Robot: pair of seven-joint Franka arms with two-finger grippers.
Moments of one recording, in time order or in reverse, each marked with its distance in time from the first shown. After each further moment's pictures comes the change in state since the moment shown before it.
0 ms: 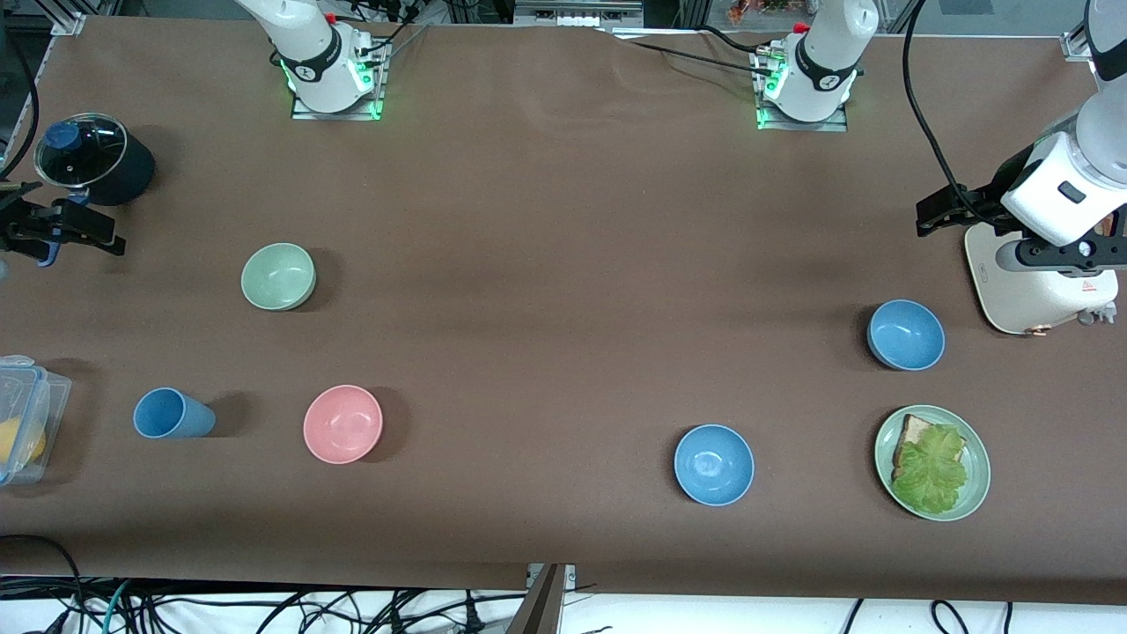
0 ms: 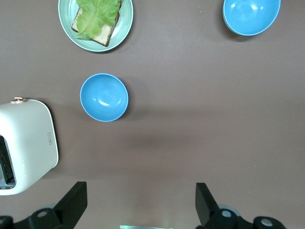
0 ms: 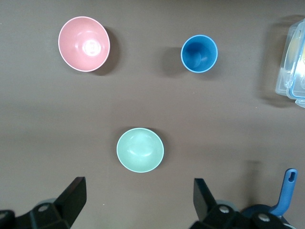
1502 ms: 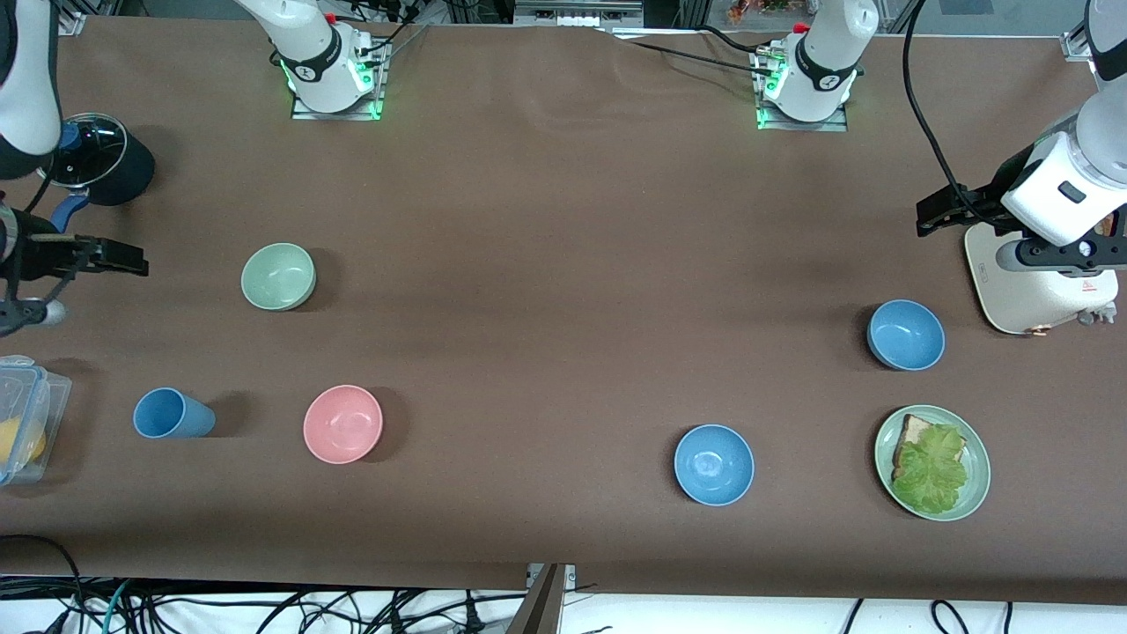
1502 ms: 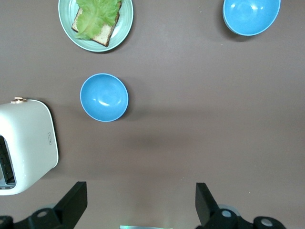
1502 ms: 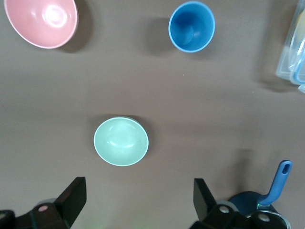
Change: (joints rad) left arm 0.000 0.000 0.000 0.000 0.000 0.000 0.000; right arm 0.000 0.122 0.004 -0.008 -0.079 -0.009 0.001
